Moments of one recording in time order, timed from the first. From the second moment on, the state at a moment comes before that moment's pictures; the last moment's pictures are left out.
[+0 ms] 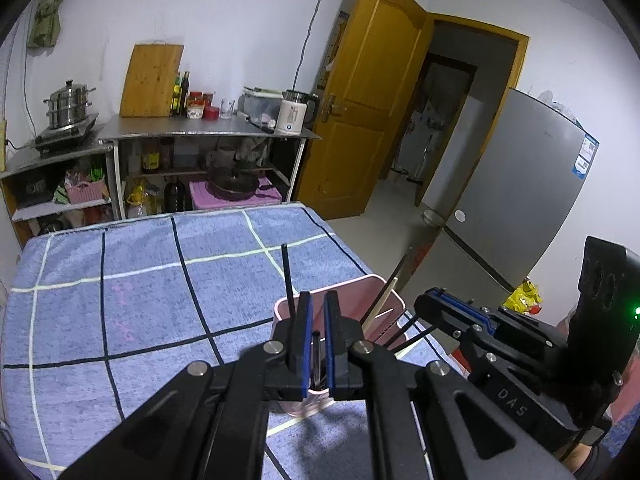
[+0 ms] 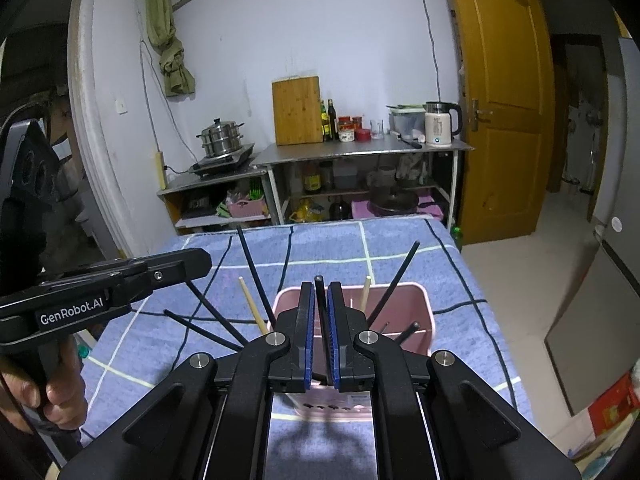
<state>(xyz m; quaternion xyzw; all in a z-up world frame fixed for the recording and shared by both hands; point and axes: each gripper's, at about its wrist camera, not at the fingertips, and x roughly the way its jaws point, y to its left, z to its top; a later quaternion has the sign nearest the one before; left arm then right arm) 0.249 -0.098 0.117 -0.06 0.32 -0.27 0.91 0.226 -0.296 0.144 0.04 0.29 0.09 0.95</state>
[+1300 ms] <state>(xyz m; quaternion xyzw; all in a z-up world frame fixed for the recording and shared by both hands) 0.136 -0.070 0.067 -0.03 0.25 -0.25 0.93 0.123 -0.281 0.113 0.03 0.25 0.10 0.96</state>
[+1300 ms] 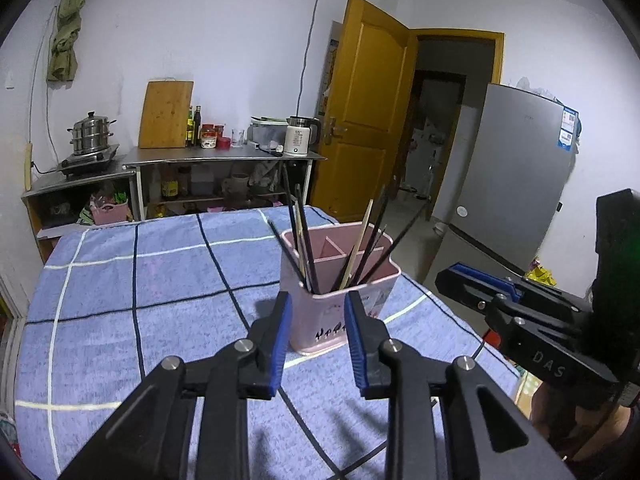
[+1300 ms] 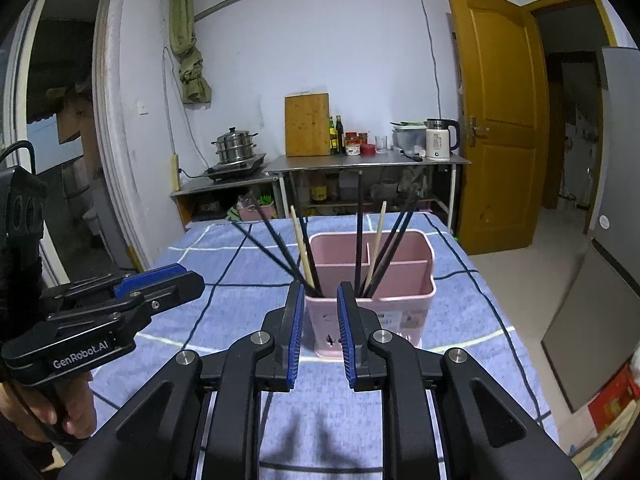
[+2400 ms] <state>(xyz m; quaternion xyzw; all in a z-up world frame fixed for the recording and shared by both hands) 0.101 -0.076 0.024 0.00 0.22 -0.23 0.95 0.089 -0.285 0.067 0.02 0.25 0.08 0.96</state>
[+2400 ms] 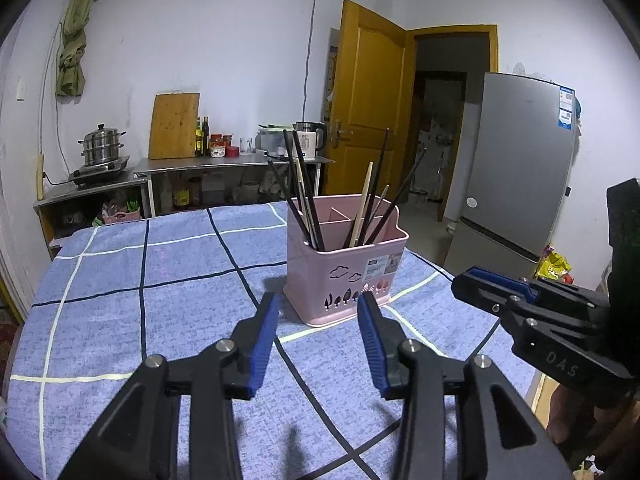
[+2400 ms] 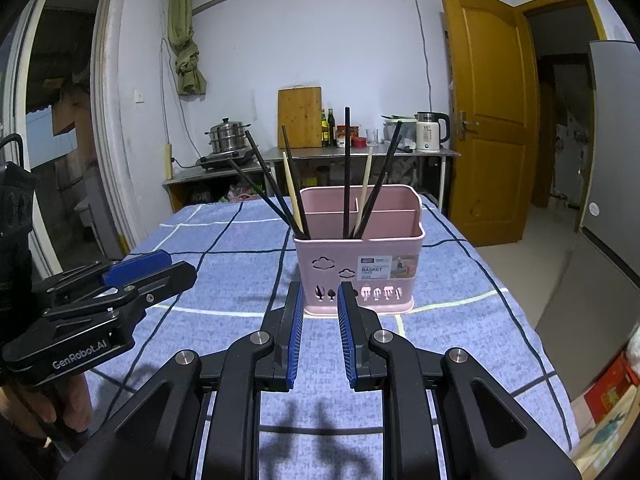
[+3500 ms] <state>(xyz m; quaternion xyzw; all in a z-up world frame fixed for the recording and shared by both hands) 0.101 -0.072 0.020 -0.01 0.23 -0.22 0.95 0.090 -0.275 0.069 0.00 0.25 0.08 0.96</state>
